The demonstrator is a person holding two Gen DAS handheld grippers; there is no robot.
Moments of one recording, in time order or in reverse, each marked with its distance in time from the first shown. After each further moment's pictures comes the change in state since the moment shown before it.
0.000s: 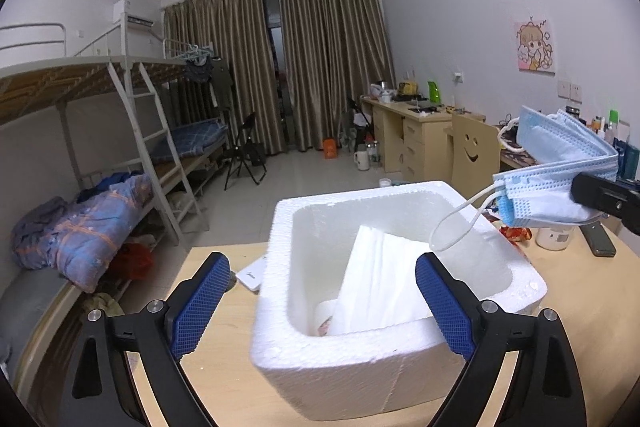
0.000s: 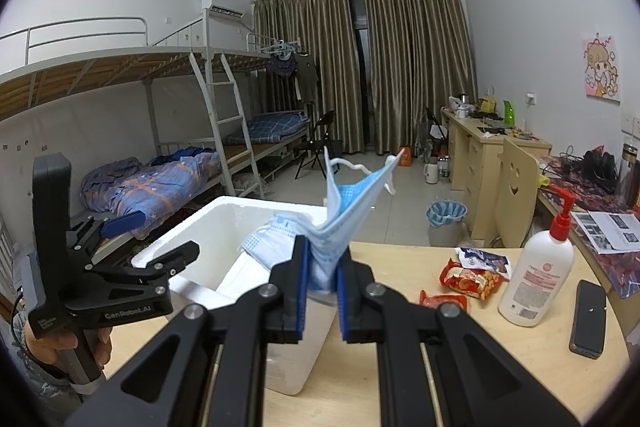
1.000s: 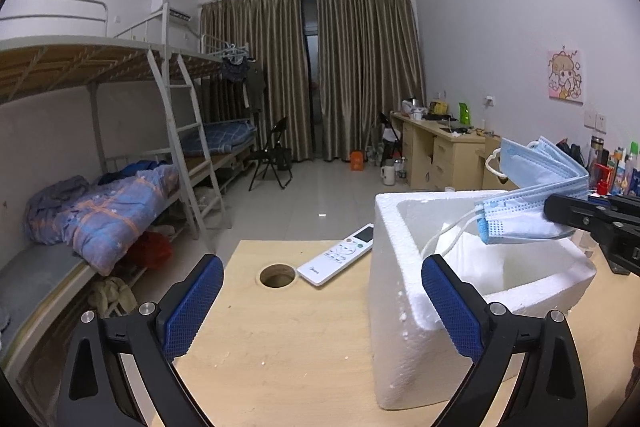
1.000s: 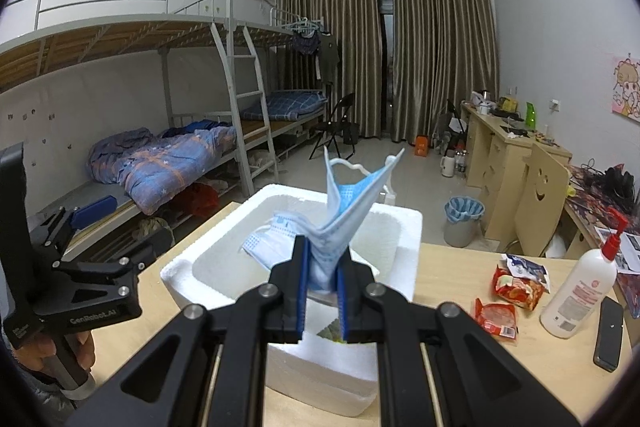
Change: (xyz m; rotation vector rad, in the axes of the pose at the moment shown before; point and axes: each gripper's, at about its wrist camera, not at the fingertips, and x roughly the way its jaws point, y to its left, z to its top) left arm -0.013 0.082 -0.021 -0.101 -0.046 0.067; right arm 0.054 0.061 0.009 -0.076 0.079 0.031
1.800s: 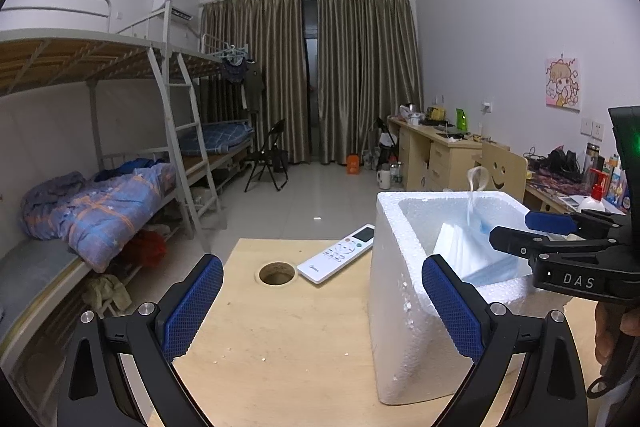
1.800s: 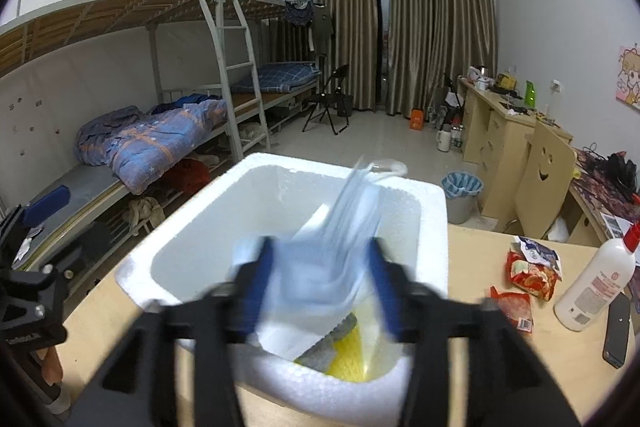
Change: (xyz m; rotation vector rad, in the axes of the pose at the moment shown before) left arm -0.007 0.005 -0.006 -0.018 -0.016 -0.019; right arm 0.043 0.005 -0.006 0.009 0.106 -0.042
